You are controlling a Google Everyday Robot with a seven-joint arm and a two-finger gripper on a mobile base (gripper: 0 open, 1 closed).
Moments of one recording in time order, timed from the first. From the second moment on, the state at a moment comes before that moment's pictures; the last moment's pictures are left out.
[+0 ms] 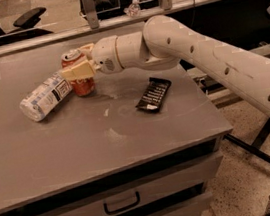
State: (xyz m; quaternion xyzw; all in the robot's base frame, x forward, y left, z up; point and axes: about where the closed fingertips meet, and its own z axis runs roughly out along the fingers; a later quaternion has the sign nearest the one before) arm 0.658 0.145 0.909 -0.49 0.59 0.38 0.52
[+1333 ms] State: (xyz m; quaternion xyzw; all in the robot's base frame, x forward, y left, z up) arm 0.638 -0.045 0.882 -0.44 0.71 0.24 0.50
